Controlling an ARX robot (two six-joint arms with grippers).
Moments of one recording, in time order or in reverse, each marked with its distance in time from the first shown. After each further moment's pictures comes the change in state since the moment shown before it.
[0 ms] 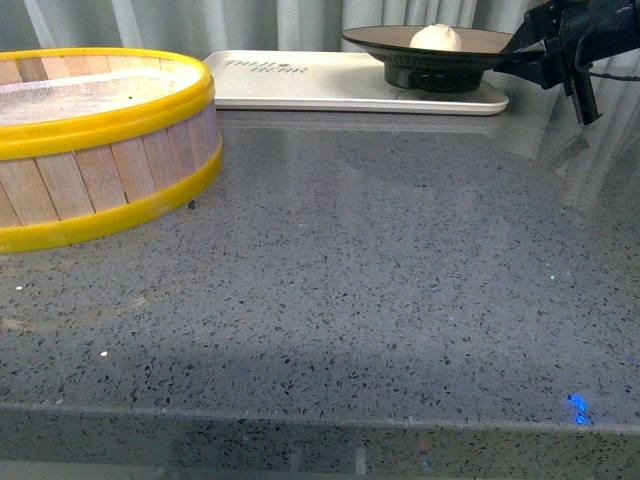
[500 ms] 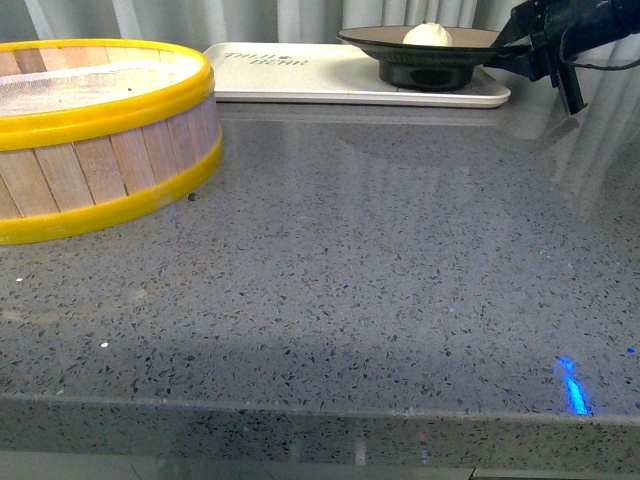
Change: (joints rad) left arm 0.000 0.000 0.000 0.000 0.000 0.000; right arm 0.004 0.146 0.261 -0.151 -0.014 -0.025
